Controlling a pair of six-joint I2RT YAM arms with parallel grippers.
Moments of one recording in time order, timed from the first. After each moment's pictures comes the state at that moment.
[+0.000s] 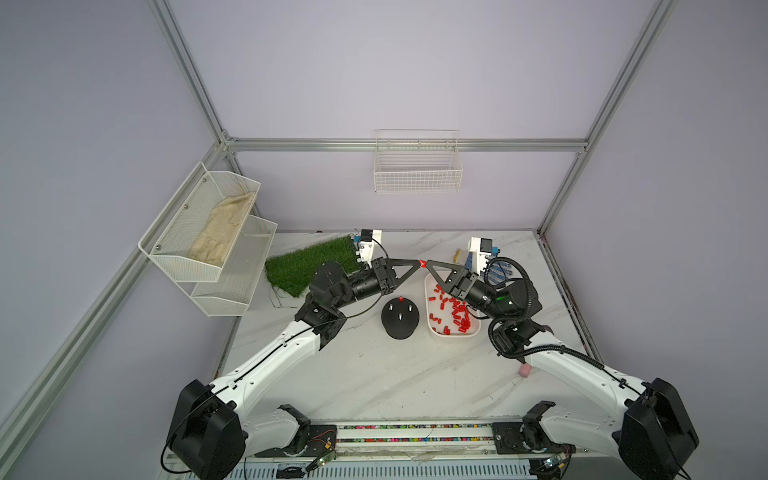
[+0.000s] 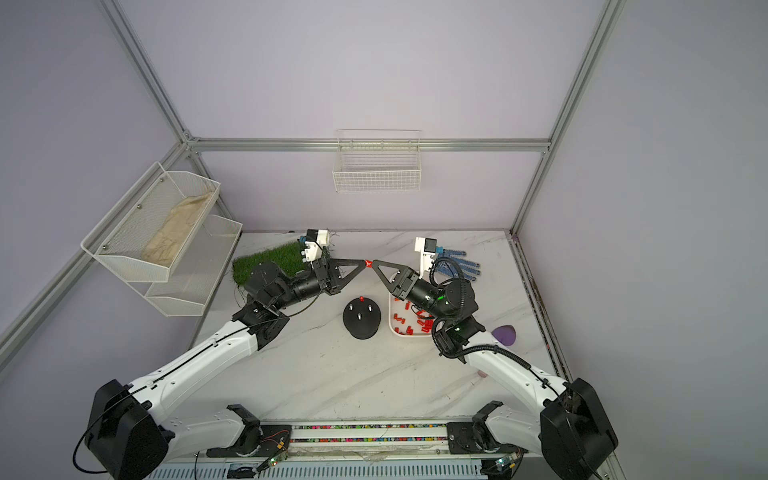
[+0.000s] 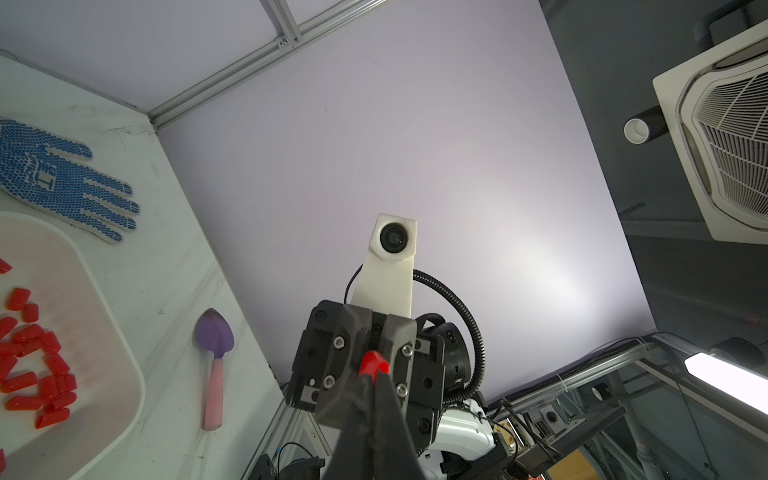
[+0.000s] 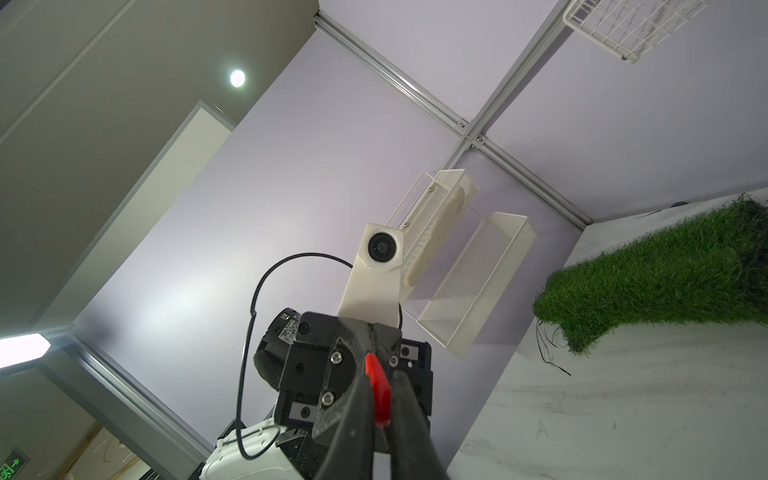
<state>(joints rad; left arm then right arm) -0.55 1.24 0.94 0.51 0.64 -1.26 0.56 1.19 0.74 0.82 -0.46 1.14</state>
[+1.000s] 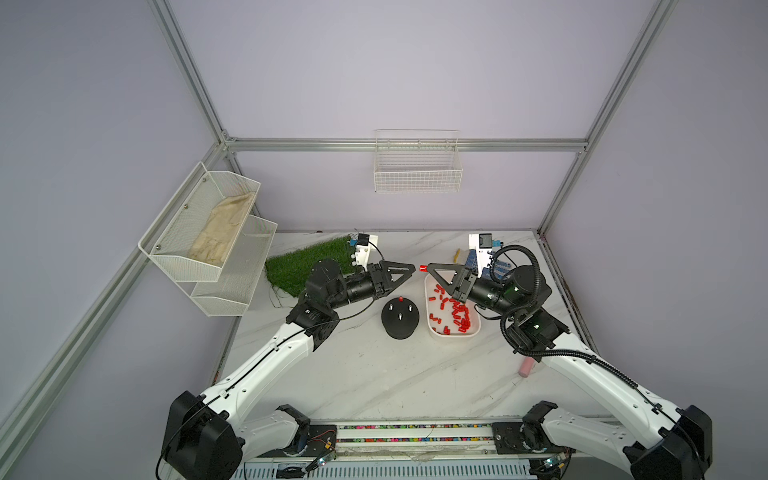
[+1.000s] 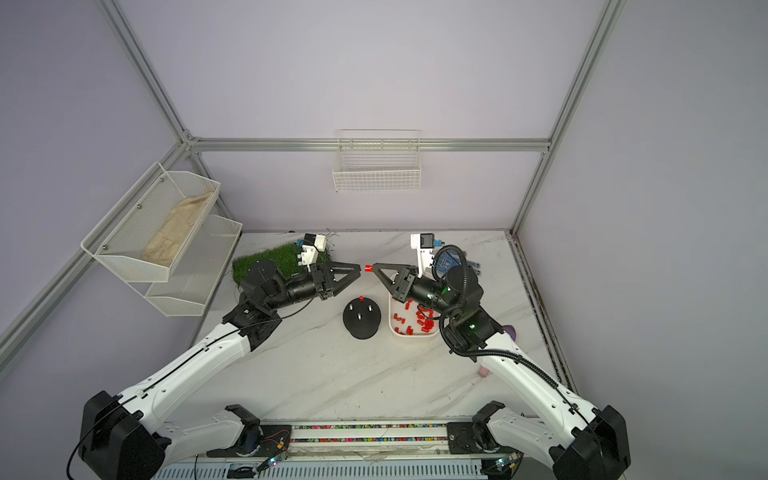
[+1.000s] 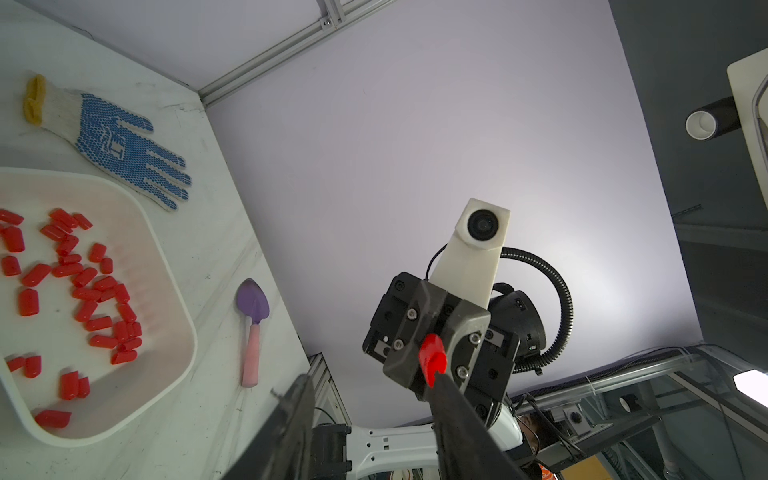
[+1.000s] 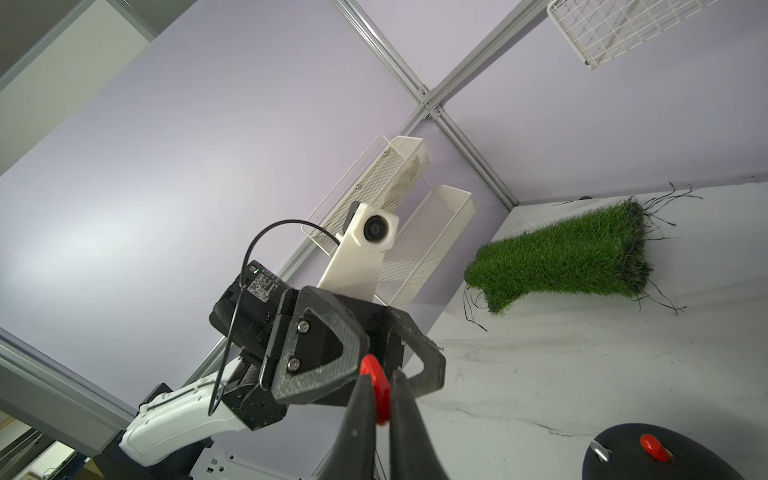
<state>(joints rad) -0.50 1.19 0.94 0.32 0.69 -1.19 0.56 1.08 0.90 0.29 -0.49 0.82</state>
